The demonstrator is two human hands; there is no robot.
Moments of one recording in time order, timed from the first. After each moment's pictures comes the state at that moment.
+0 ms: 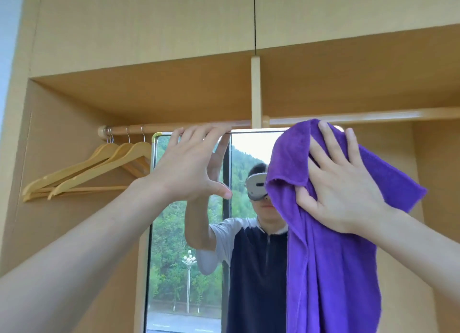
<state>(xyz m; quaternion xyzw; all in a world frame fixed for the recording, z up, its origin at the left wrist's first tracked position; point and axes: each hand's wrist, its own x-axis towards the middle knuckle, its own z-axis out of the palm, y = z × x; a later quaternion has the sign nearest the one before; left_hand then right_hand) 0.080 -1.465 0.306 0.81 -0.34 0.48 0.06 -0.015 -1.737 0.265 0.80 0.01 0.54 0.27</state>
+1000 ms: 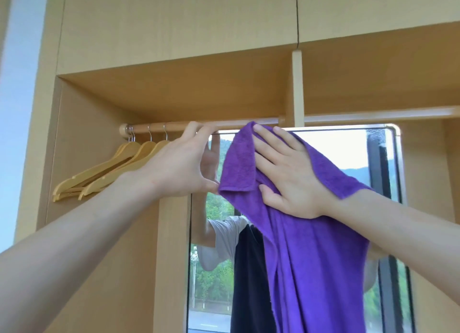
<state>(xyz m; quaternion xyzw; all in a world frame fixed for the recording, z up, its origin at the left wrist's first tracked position) 0.115 -1.387 0.312 0.82 -0.35 0.43 0.12 0.071 -1.630 0.290 0.73 0.27 0.58 0.23</state>
